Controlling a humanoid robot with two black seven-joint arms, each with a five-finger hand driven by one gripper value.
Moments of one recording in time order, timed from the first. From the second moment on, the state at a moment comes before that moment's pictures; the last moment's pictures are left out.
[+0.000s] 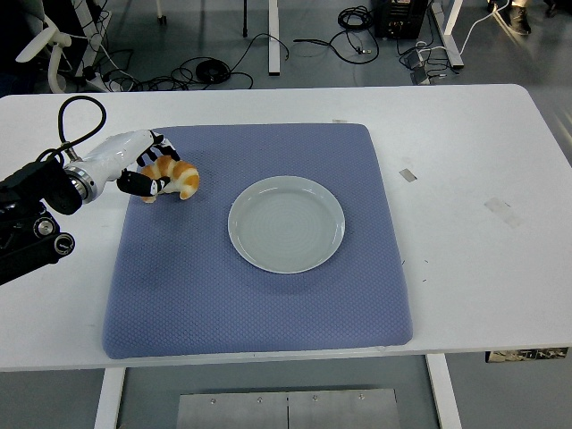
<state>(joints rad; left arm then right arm) -0.99 0.62 -0.12 -1.23 1.25 0.31 0.15 -0.08 0.00 0.05 0.15 -0.11 -0.06 0.21</state>
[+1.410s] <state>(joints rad) -1.15 0.39 -0.02 -1.35 1.23 0.25 0.17 -0.08 0.00 0.05 0.15 -0.11 -0.06 0.21</state>
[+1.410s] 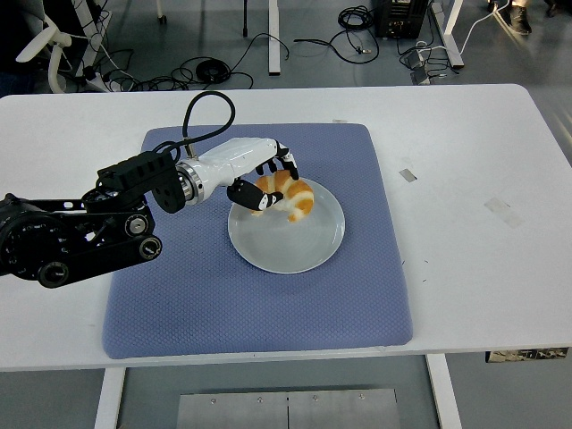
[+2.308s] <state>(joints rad) -1.13 0.37 0.04 -1.34 1.42 0.29 0.17 -0.08 0.00 0.05 0.15 -0.11 -0.06 0.21</state>
